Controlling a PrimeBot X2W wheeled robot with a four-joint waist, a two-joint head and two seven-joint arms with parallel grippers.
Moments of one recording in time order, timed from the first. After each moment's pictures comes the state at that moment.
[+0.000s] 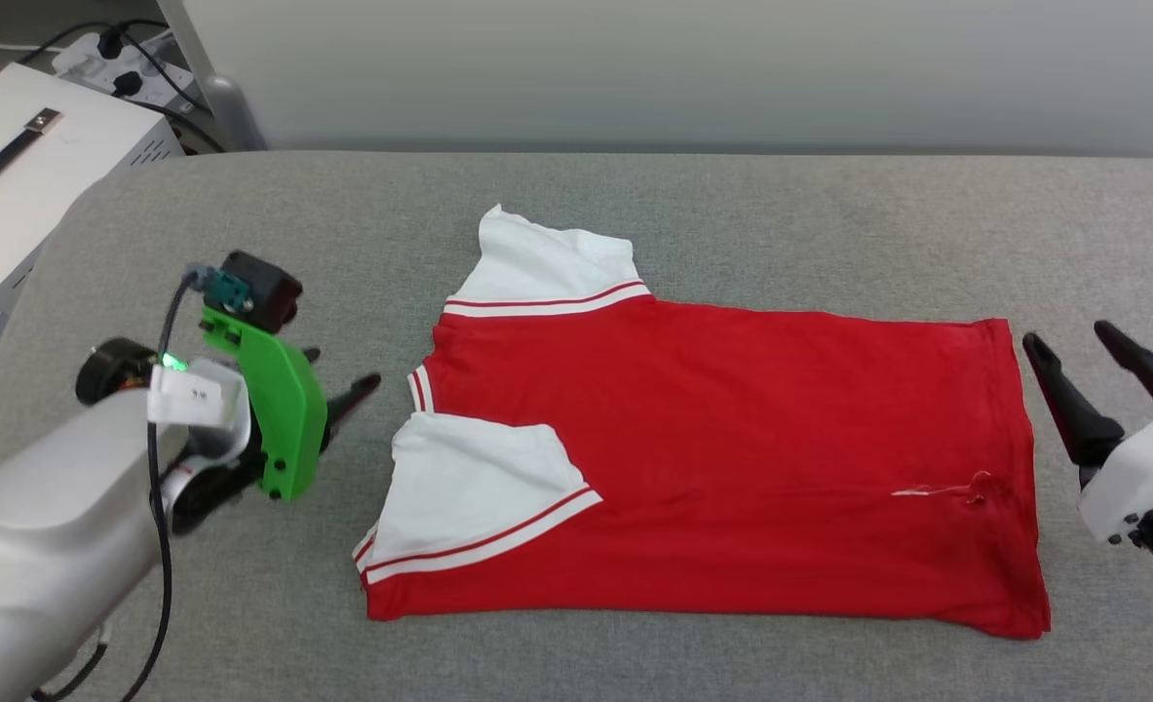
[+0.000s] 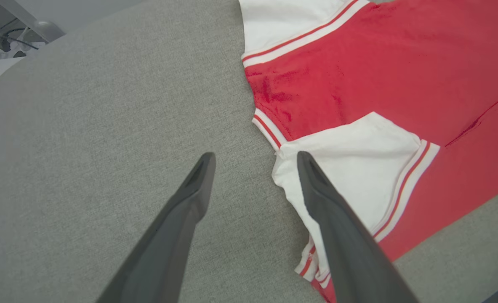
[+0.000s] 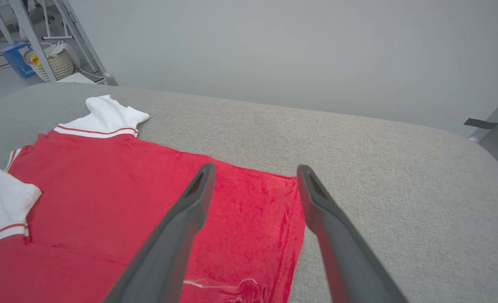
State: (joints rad) left arm -0.87 0.72 -1.20 0.45 -1.13 -0.11 0.23; right arm -0.22 -0.52 0.15 0.11 0.58 0.13 0.14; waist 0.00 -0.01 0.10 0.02
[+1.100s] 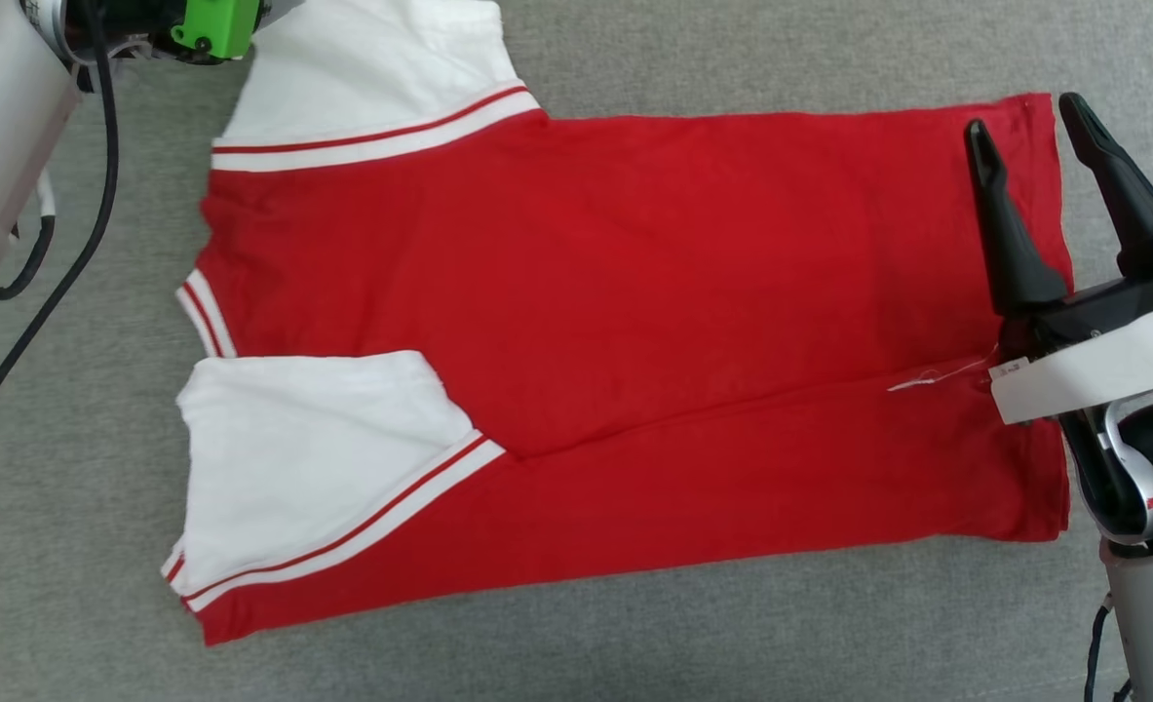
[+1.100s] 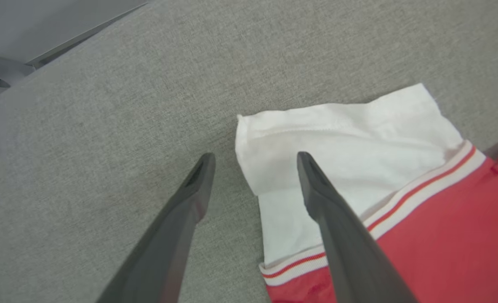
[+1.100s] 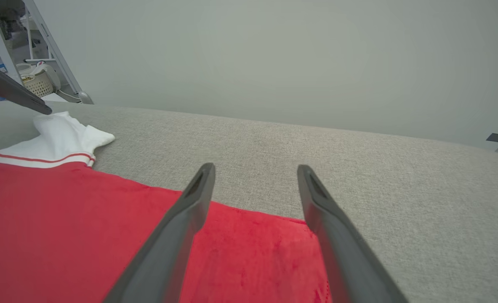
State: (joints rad) left arm -1.56 0.53 -1.18 0.78 -1.17 -0.13 0.77; right arm -0.37 -0.25 0.09 -0.17 0.31 0.13 0.00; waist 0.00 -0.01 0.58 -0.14
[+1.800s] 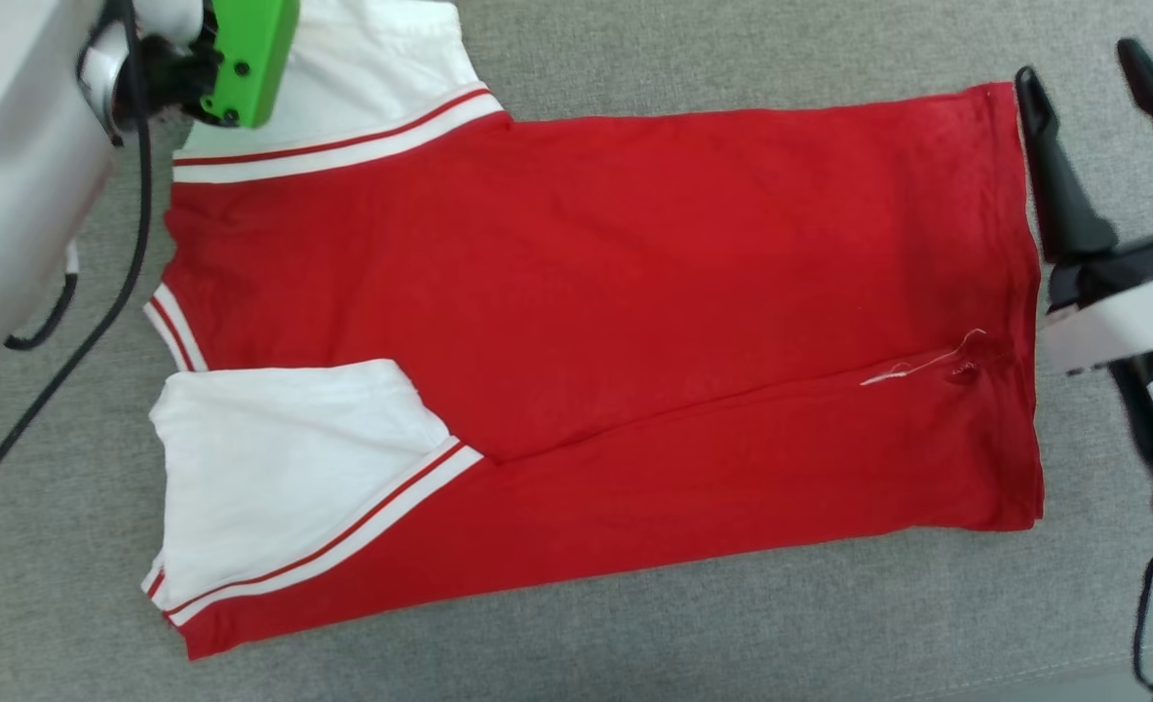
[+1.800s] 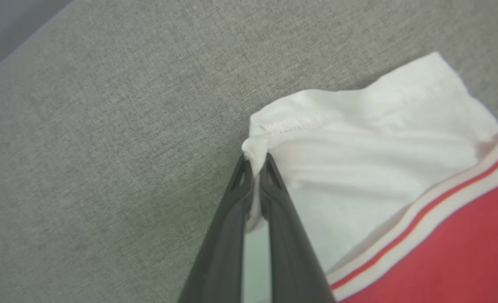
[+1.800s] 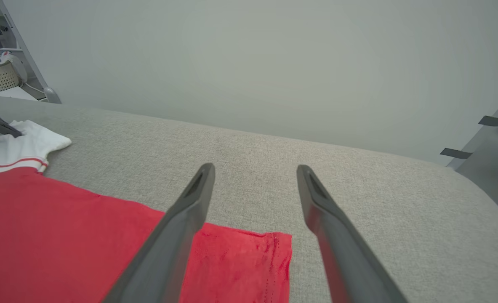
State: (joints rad) left arm -1.51 0.54 -1.25 0.75 -1.14 -0.13 0.71; right arm -0.44 -0.31 0.08 -0.12 0.31 0.13 -0.01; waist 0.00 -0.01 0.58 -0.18
